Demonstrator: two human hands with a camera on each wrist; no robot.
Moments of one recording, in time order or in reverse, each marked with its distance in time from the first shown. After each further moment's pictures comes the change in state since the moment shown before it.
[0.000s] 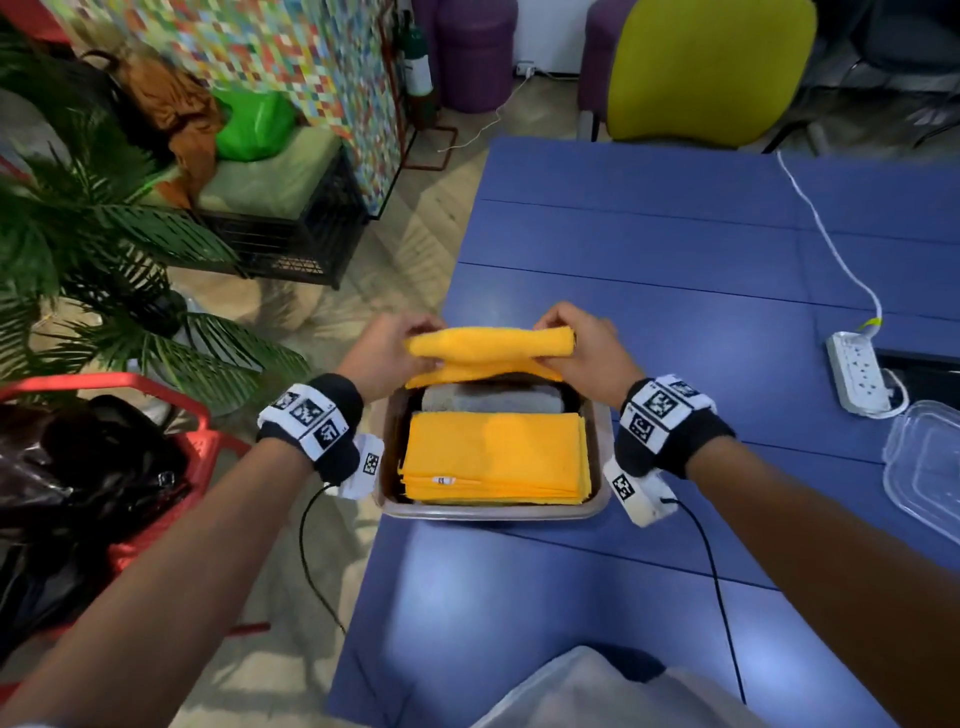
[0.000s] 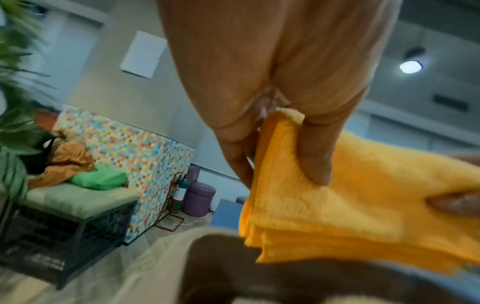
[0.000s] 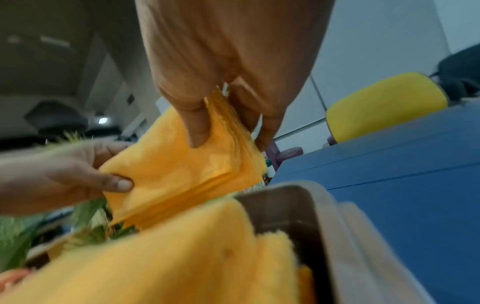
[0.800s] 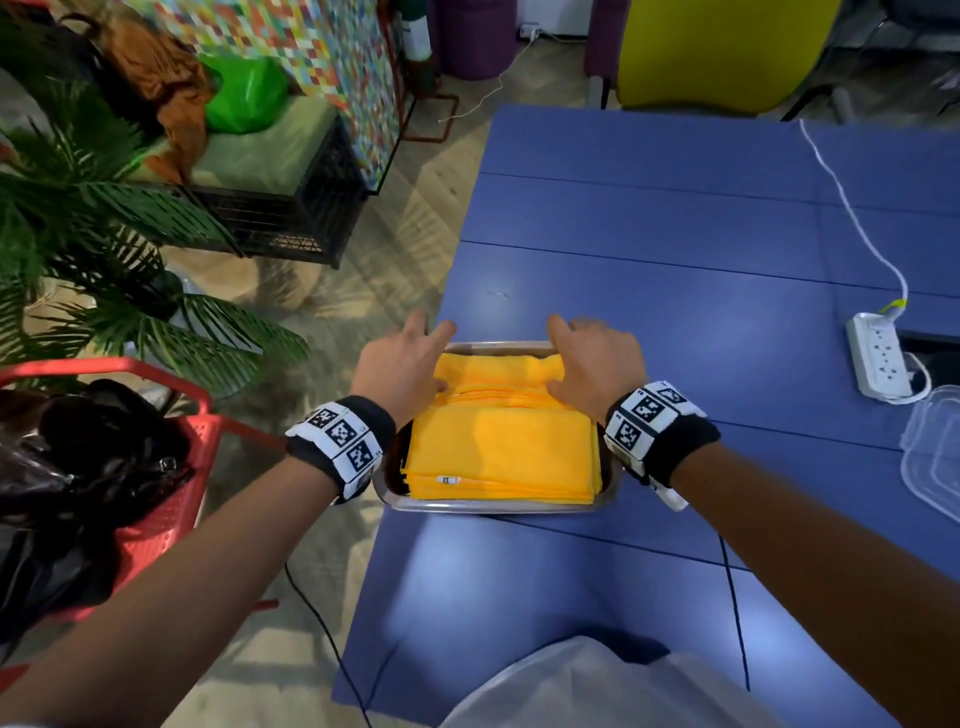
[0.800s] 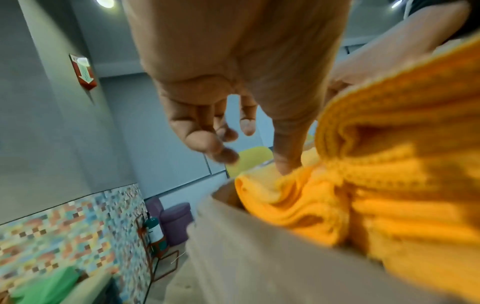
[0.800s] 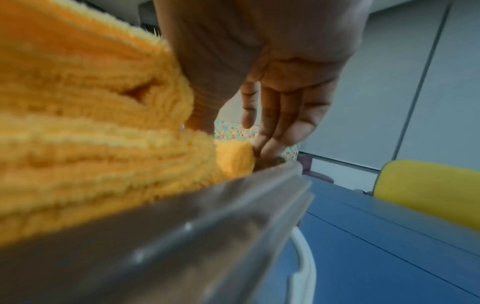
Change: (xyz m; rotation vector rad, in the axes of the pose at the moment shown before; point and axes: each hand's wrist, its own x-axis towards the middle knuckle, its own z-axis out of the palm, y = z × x) left_hand -0.011 0.001 0.034 0.834 -0.025 -0.055; right_hand -0.002 0.008 0.022 -0.895 -0.128 0.025
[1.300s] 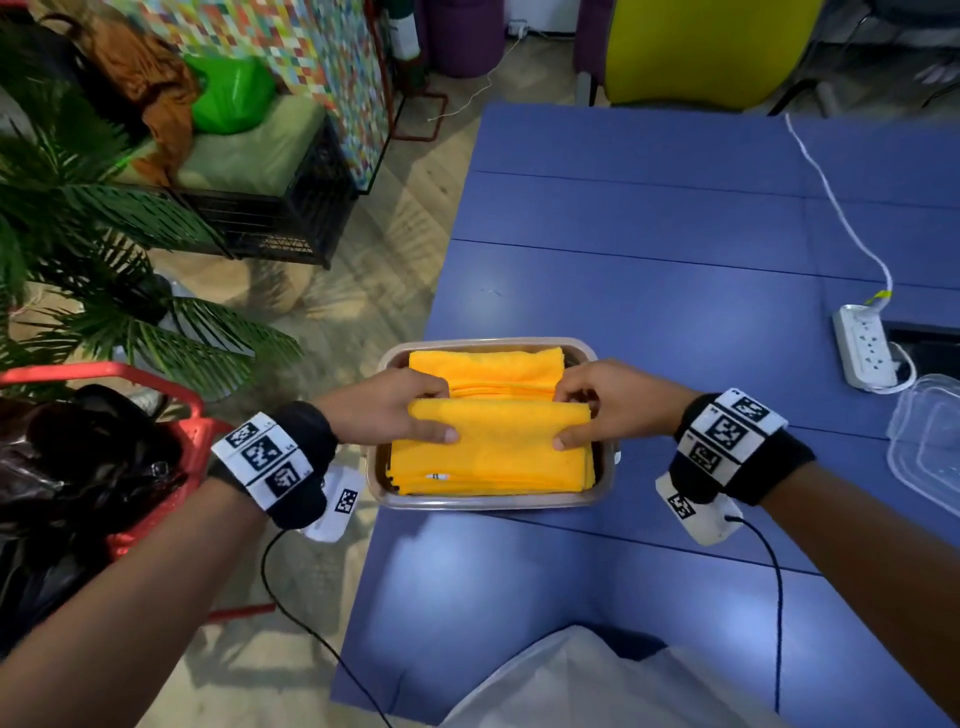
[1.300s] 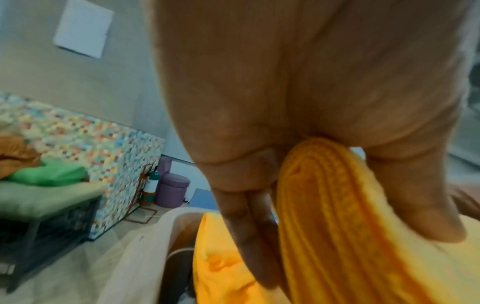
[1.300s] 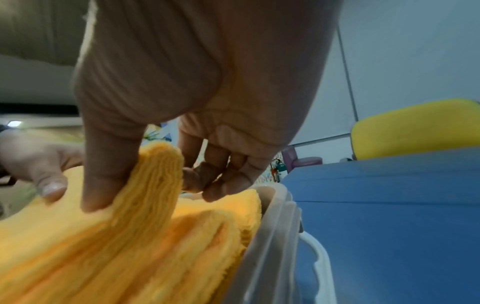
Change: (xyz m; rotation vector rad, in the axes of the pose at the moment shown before) left_hand -0.027 -0.017 -0.024 -0.680 -0.541 0.243; right_hand -0.042 0.031 -0.024 0.659 -0.483 -0.224
